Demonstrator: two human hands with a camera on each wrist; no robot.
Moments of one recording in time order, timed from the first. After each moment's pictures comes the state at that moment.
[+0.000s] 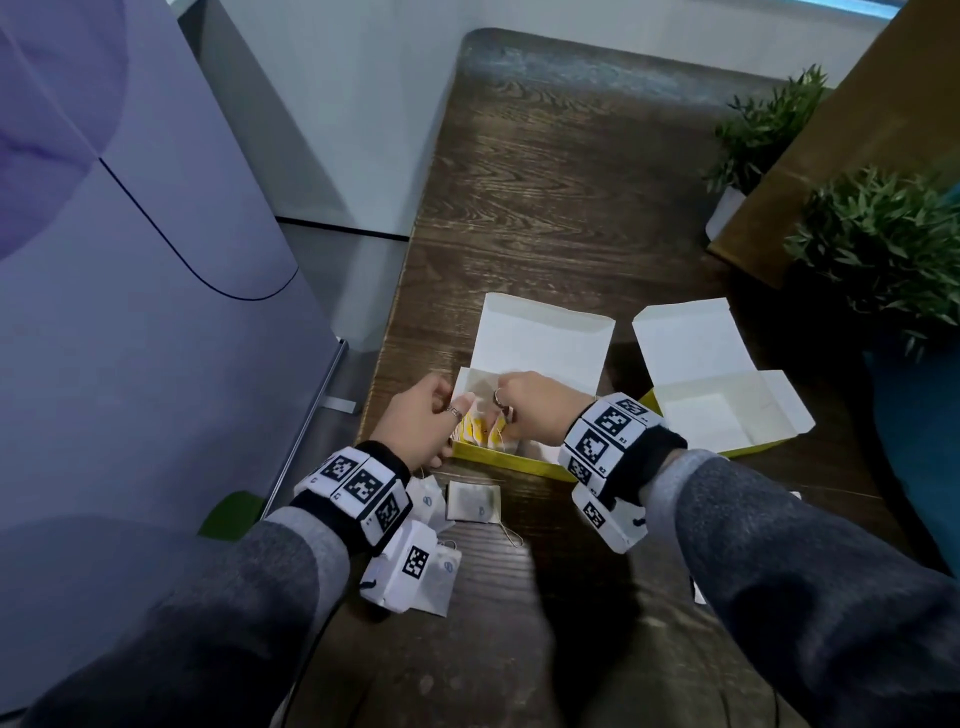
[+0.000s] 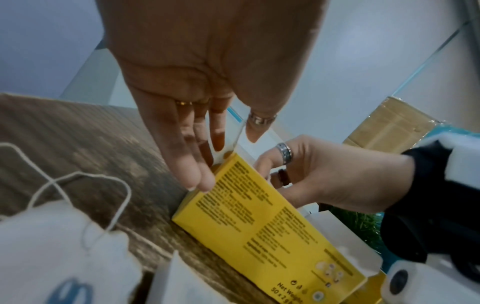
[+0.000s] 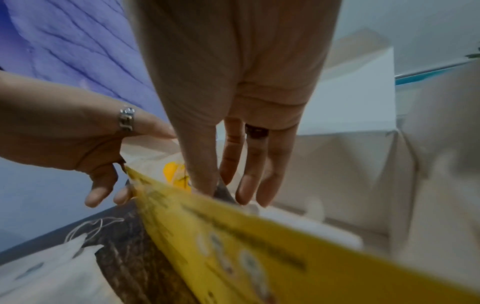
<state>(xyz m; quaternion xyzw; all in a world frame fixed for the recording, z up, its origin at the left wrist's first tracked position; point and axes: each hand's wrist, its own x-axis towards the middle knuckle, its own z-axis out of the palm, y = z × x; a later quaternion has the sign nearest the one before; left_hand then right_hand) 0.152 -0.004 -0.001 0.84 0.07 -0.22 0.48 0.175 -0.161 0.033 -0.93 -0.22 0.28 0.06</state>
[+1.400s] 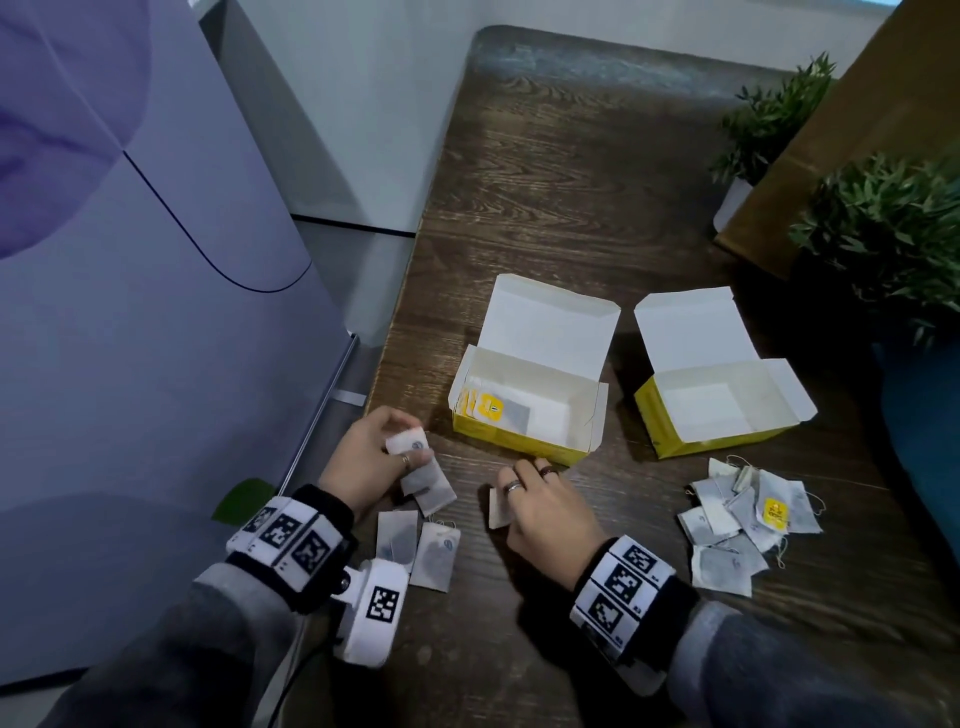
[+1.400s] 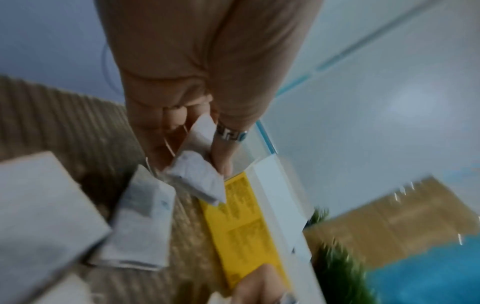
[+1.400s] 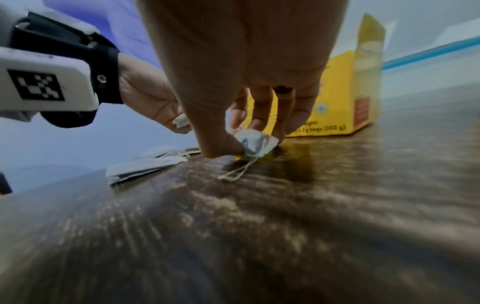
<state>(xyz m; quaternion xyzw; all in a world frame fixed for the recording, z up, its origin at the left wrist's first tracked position) 0.099 0.036 -0.003 0.81 0.12 -0.19 0.55 0.049 -0.165 -0.022 -0.97 -0.19 0.14 0.07</state>
